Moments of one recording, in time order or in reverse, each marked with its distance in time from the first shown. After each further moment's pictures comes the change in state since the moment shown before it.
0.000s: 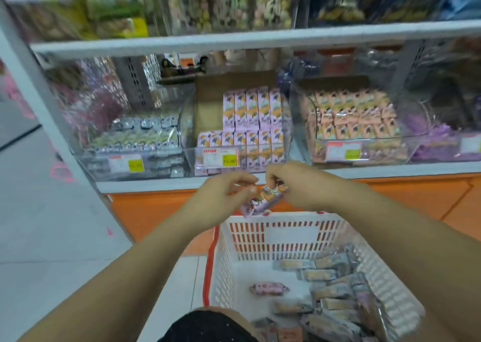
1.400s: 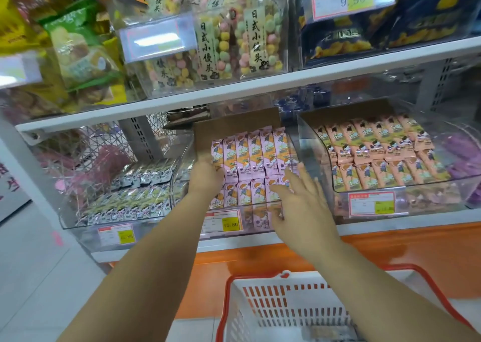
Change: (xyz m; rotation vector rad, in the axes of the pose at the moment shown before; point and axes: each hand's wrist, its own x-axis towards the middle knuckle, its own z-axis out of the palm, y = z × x) left_hand 0.188 -0.041 -0.058 0.253 0.469 -0.408; right_hand 0.070 0.025 0.001 0.039 0.521 0.179
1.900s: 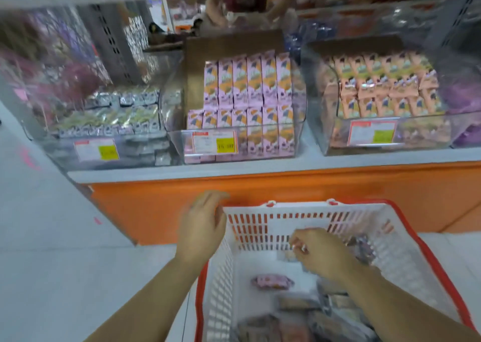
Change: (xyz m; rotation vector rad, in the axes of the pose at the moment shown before) left_hand -0.182 -0.132 0.068 -0.018 0.046 0.448; right_hand -0.124 0.081 0.117 -0.021 -0.588 0.097
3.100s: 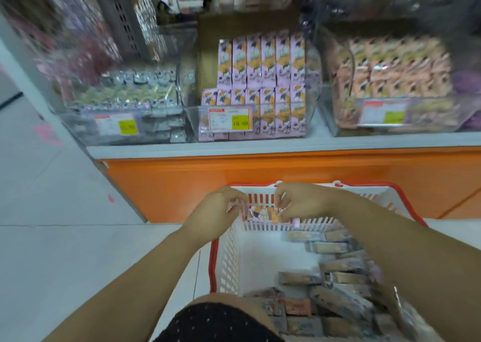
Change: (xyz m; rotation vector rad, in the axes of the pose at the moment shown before) left_hand -0.014 0.000 -0.022 -0.126 -0.530 -0.129; right_hand 0.006 -0.068 -0.069 0.347 -0.373 -0.066
